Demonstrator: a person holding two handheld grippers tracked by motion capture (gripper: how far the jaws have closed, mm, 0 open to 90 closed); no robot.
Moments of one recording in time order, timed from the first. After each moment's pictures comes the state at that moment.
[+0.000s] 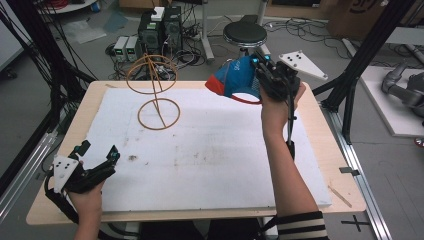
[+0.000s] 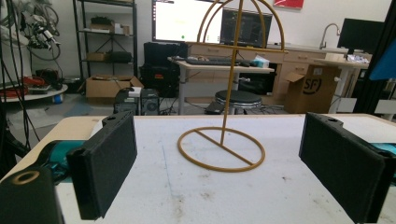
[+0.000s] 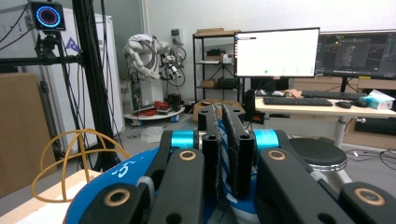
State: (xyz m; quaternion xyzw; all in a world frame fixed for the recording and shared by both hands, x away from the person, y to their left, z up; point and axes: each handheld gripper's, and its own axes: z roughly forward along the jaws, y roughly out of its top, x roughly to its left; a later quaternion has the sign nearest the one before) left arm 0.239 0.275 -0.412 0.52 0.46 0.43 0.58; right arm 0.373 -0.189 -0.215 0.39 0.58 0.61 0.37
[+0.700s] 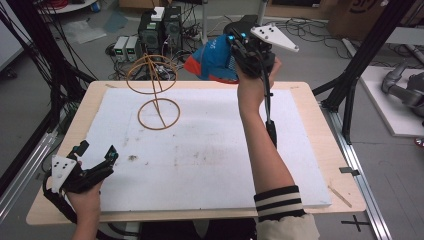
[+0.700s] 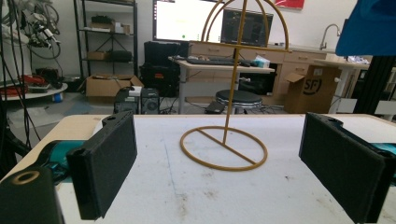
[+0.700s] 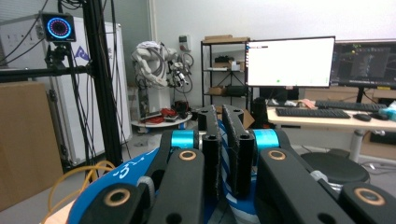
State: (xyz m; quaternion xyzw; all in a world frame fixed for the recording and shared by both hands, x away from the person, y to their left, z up) left arm 0.240 0.280 -0.414 0.52 0.46 0.43 0.58; right arm 0.406 -0.135 -0.183 0.37 0.57 0.63 0.37
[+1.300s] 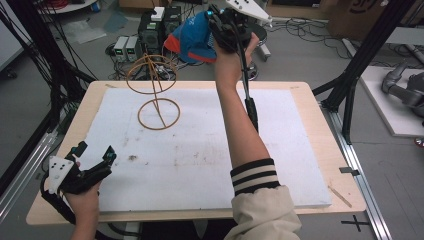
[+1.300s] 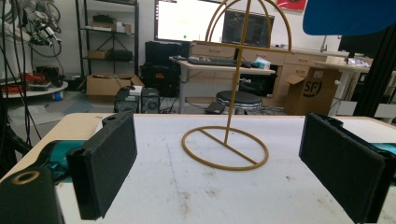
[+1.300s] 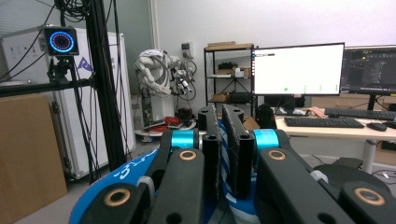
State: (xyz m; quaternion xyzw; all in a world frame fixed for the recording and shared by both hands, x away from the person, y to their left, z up) left arm 0.238 0.285 -0.415 0.51 0.47 0.43 0.58; right arm 0.443 -0.085 -0.150 0.37 0.56 0.64 0.37
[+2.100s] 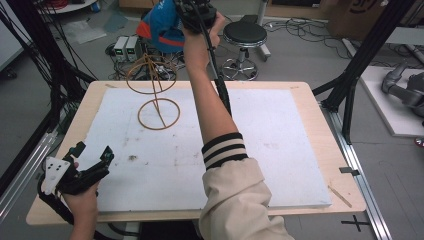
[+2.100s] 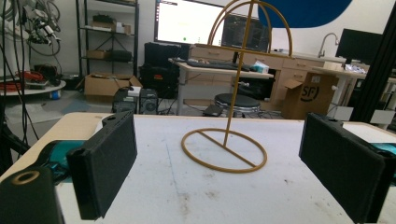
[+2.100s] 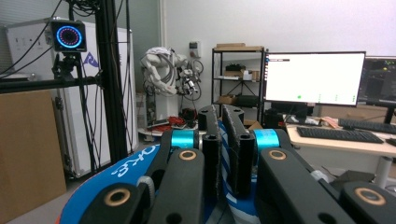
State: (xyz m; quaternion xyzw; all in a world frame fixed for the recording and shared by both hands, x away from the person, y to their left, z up) left arm 0.237 0.289 -0.415 0.51 0.47 0.42 0.59; right arm 0.481 -0.012 -0.133 0.35 0.58 0.63 0.38
